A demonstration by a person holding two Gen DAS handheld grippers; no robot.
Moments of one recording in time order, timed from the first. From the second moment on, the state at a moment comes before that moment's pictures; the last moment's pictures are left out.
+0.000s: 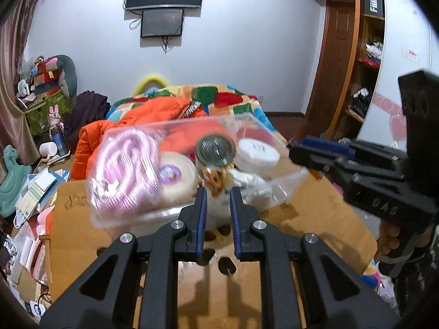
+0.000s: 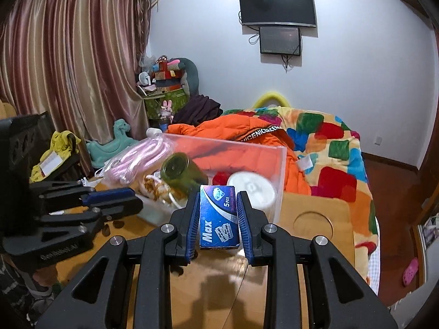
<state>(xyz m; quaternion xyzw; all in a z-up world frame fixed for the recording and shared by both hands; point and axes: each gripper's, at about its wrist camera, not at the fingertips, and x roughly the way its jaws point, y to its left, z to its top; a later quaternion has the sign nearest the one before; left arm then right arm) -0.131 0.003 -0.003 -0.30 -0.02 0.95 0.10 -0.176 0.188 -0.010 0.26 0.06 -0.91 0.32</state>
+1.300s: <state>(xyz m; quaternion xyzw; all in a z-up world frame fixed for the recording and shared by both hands) -0.201 -0.026 0.004 -0.32 -0.02 0.95 0.08 -0.260 0.126 -0.022 0.30 0.09 -0.90 0.31</state>
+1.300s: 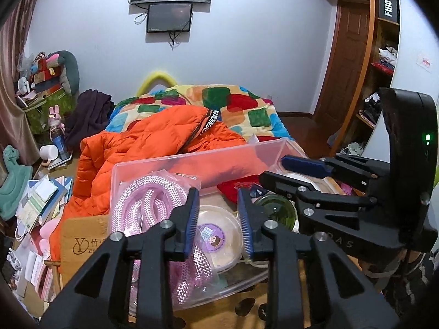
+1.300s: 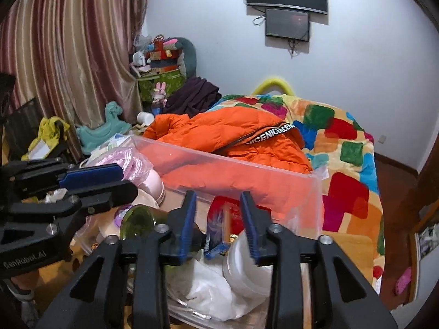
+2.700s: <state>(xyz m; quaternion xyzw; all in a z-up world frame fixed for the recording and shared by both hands) -0.079 -0.035 0.004 -0.30 -0.08 0.95 0.02 -0.122 0.193 -0.004 0.28 0.00 -0.93 0.23</state>
